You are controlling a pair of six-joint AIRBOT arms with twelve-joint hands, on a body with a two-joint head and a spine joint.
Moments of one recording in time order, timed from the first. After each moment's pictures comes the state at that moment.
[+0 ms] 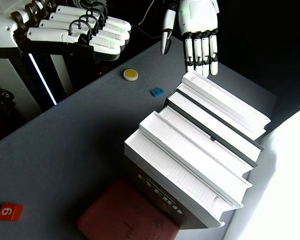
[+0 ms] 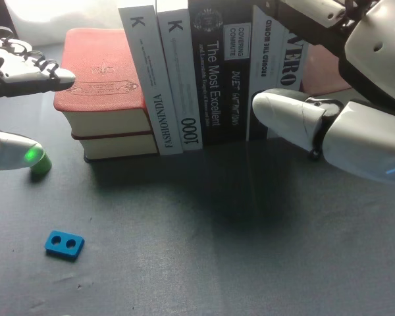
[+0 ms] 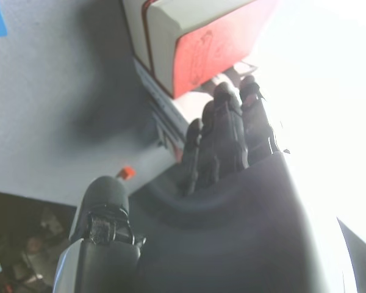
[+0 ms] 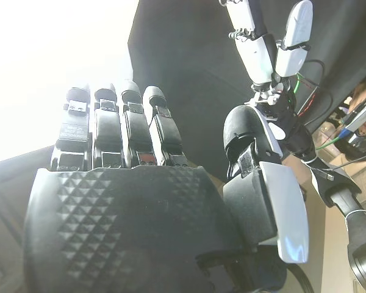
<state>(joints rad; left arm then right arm) 0.27 -0.48 0.88 2.33 -0.33 -1.13 -0.45 -0.71 0.45 0.34 0.91 -1.54</state>
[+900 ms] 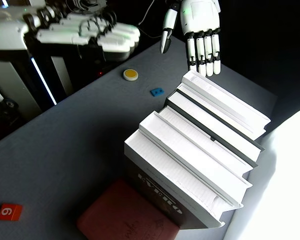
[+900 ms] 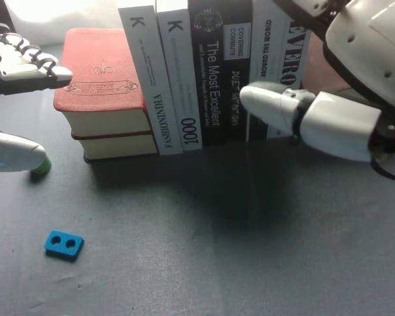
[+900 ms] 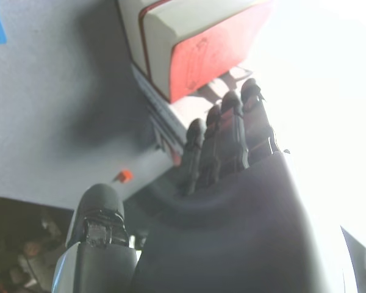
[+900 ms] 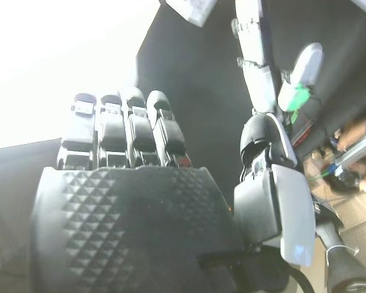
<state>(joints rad) 0.27 -0.48 0.88 2.33 -0.32 -1.13 -0.45 -0.85 0.53 0.47 1.04 -1.85</state>
